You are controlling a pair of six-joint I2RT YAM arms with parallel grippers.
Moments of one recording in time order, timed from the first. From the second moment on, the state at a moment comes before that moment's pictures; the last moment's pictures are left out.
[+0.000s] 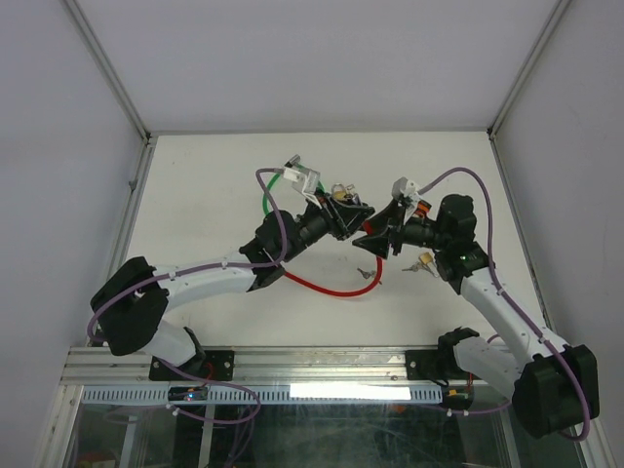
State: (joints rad) left arm -0.97 1.48 0.87 0.78 -0.09 -0.68; right arm 0.32 0.98 0.62 0.19 -0.96 0.04
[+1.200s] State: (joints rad) left arm -0.80 1.65 0.80 1.46 0.62 -0.73; right arm 0.36 1.10 0.65 0.42 -1.32 0.38
